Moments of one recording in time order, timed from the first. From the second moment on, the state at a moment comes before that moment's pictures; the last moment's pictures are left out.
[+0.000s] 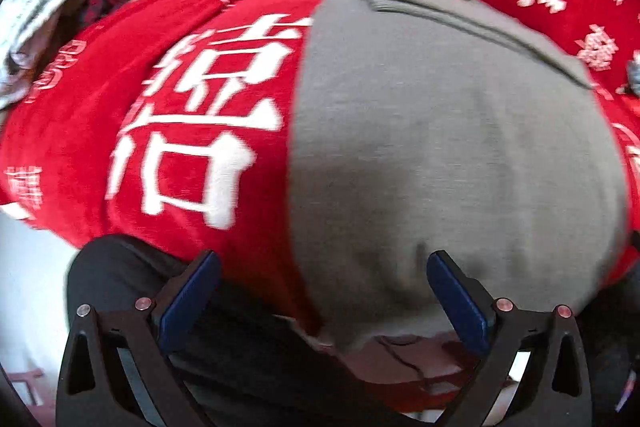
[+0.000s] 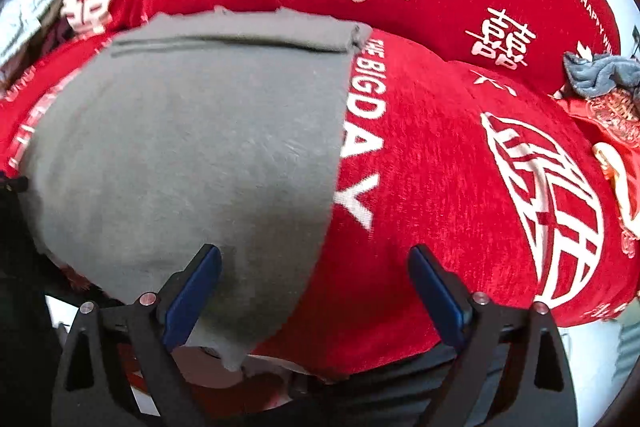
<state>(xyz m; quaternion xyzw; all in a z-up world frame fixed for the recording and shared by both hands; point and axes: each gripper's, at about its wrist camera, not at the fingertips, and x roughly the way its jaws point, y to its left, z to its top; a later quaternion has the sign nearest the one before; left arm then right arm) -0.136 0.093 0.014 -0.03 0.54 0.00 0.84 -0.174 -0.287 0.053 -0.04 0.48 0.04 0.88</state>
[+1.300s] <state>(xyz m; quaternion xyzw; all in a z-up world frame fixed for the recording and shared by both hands) -0.157 0.085 0.032 -0.08 0.54 -0.05 0.84 -0.176 -0.294 0.040 0.16 0.49 0.16 0.84</state>
